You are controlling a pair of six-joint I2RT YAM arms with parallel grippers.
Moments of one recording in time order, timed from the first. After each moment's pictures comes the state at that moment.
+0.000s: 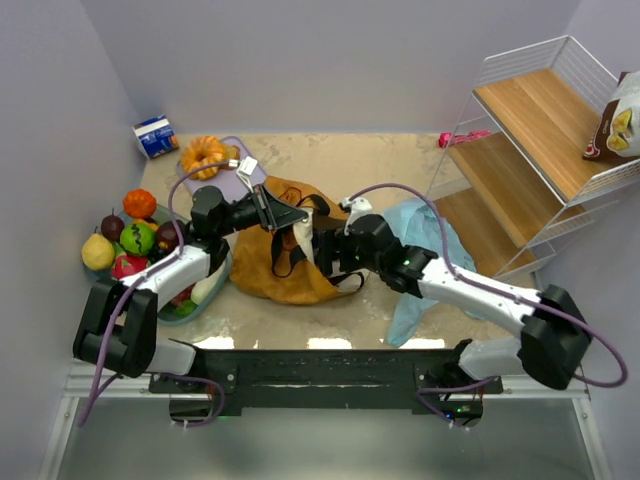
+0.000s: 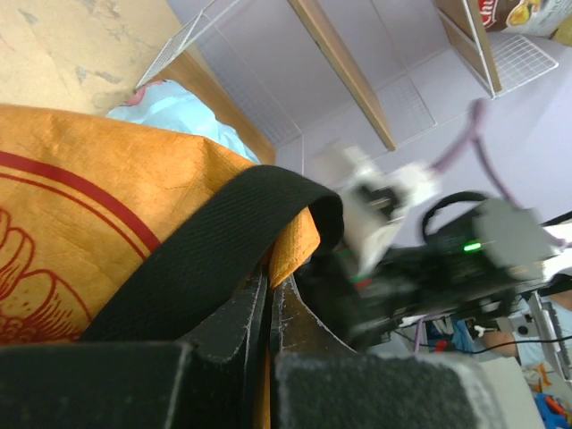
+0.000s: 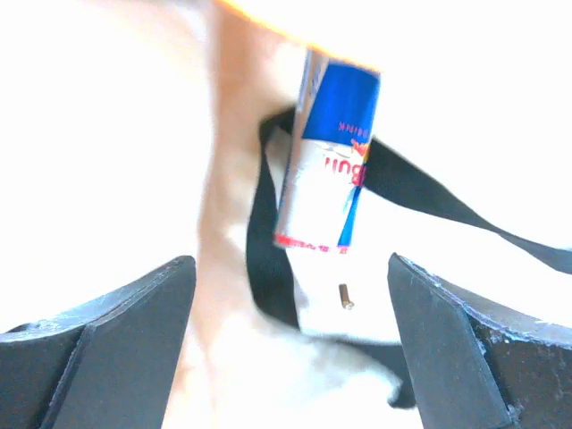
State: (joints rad) left arm -0.29 1.39 0.70 0.72 0.83 -0.95; right arm 0.85 1.38 0.86 -0.10 0.10 0.49
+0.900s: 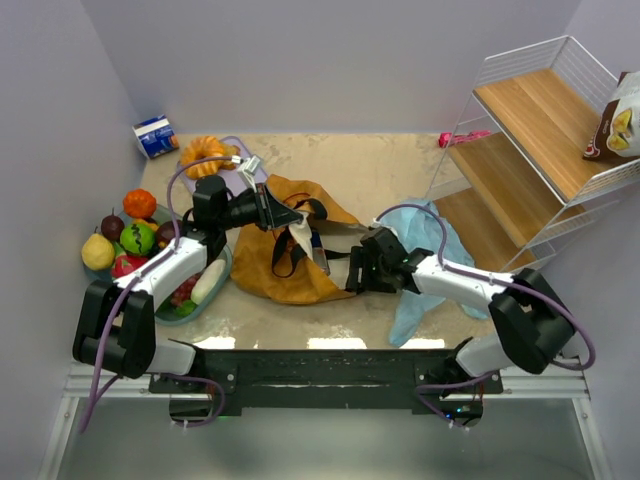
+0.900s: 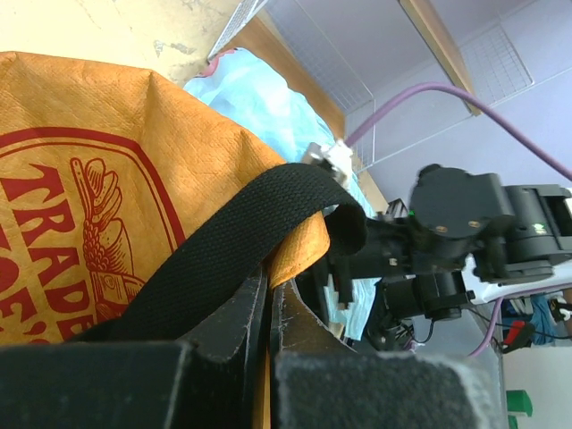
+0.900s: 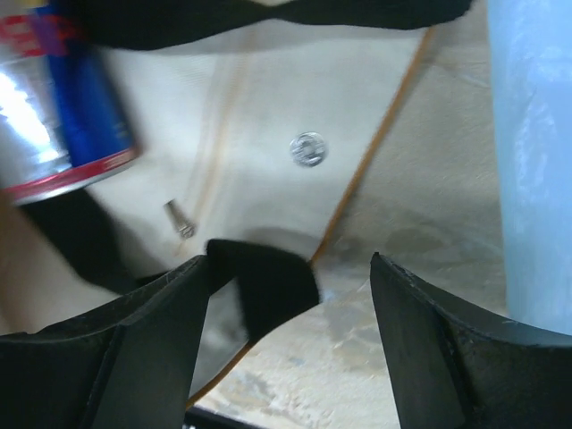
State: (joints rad) left arm -0.27 1.38 0.80 0.36 0.82 -0.64; right arm 0.71 1.42 0.74 -0.33 0.08 0.75
